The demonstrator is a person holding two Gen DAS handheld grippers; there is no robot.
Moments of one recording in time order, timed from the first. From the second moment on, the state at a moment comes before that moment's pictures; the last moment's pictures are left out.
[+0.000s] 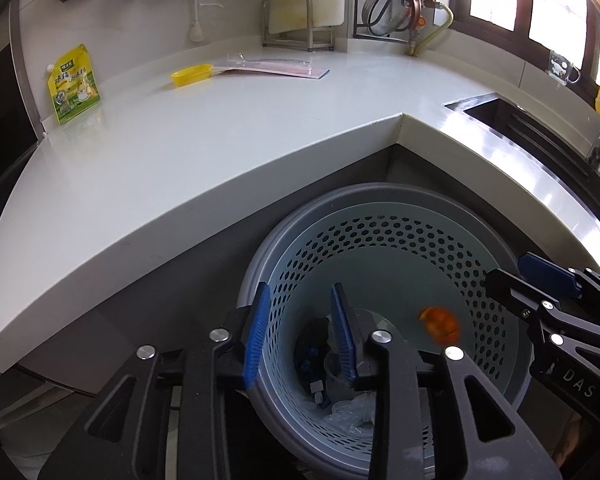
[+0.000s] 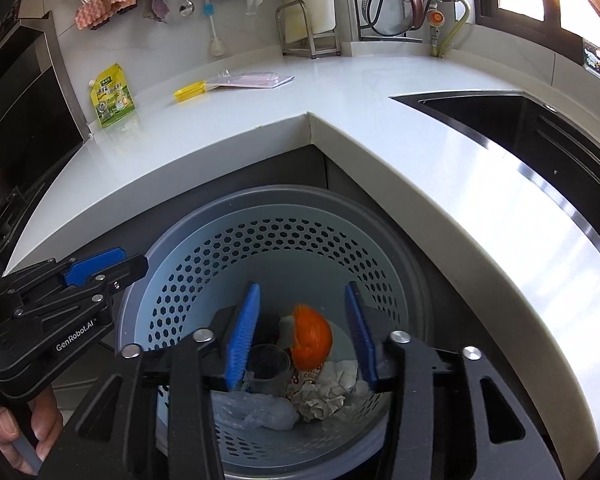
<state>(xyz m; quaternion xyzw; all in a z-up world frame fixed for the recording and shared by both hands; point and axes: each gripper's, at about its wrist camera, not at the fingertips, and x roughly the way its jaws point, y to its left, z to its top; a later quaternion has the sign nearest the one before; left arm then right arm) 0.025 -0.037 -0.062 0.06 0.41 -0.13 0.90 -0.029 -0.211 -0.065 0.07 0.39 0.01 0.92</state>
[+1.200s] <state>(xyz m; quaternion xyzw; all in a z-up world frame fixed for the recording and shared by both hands) 0.051 -0.003 0.017 0.03 0.32 -0.07 0.95 0.003 -0.223 0.009 0.09 0.29 0.06 0.95</state>
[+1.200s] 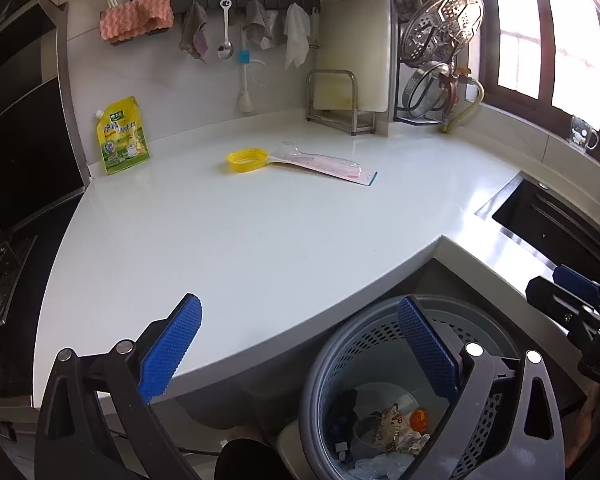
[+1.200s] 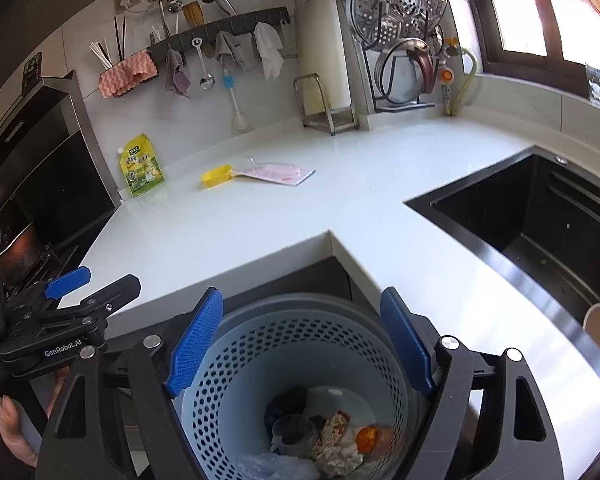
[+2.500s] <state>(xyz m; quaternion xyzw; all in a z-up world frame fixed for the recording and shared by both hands) 0.295 0.062 0.010 -0.01 0.35 0.03 0.93 0.356 -0.144 -0.008 -0.07 0.43 0.21 0.88</state>
